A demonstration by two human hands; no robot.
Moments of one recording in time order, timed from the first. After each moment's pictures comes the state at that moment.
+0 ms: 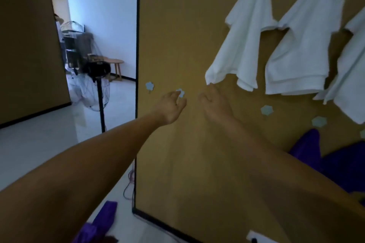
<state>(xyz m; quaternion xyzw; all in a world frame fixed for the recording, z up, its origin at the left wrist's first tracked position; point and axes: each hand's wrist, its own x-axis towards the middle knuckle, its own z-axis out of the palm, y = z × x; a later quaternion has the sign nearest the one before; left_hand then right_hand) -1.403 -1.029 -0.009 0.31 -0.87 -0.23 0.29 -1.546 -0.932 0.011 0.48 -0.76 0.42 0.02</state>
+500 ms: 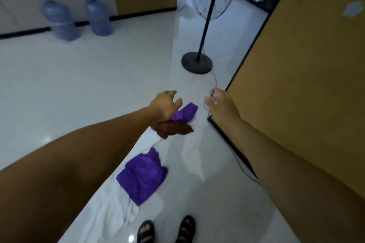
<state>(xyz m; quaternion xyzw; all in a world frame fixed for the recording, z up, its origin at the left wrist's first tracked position) -1.029 -0.965 -0.274 0.62 -0.73 -0.28 0.11 -1.235 -0.929 -0.238 0.65 -0.70 0.20 -0.24</state>
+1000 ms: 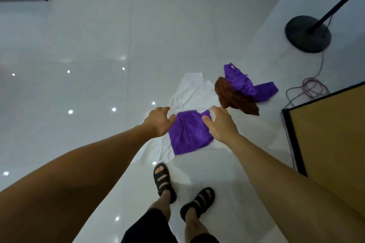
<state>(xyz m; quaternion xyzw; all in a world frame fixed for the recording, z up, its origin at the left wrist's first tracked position) -0.830 -0.789 -0.477 0.81 -0.44 -0.38 0.05 -1.033 -0.890 -0.459 0.75 -0.54 -0.06 -0.37</state>
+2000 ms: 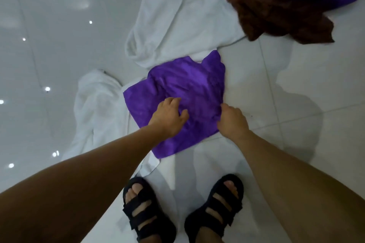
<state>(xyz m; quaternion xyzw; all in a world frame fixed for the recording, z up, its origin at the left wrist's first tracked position) -0.902 -0.877 -1.035 0.77 -0.47 -0.42 0.02 -1.094 -0.943 -1.058 0.71 -0.59 -0.21 -0.32</state>
